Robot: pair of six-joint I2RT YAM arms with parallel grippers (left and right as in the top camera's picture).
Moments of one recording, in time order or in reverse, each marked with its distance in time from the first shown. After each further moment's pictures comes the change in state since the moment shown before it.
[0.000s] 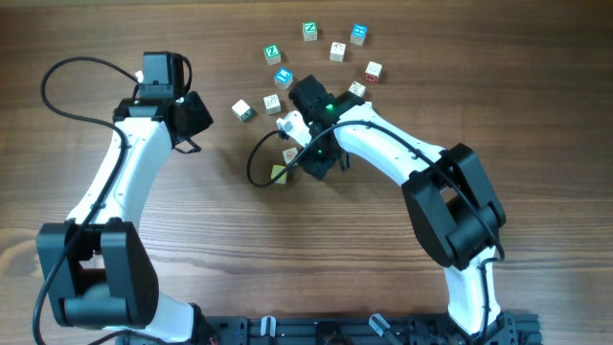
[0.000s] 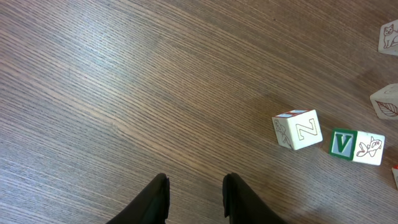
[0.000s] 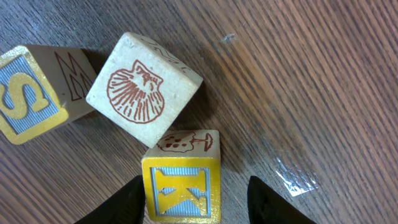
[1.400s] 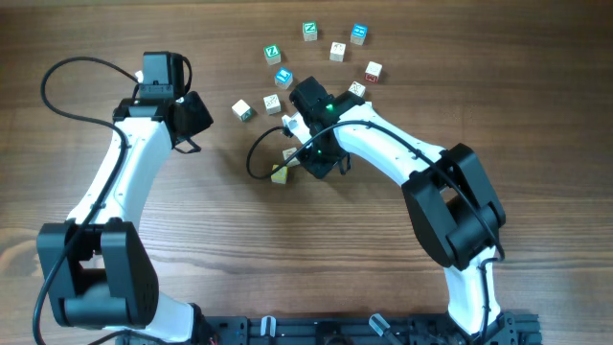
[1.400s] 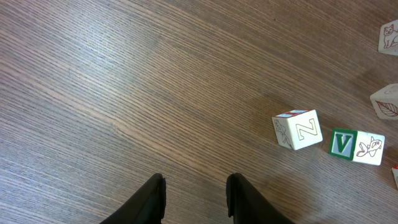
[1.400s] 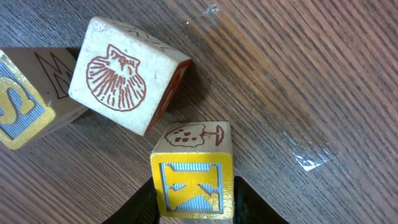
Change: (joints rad) left arm 0.000 0.000 0.000 0.000 0.000 0.000; right arm 0.000 0.000 0.000 -0.038 -0.001 0.154
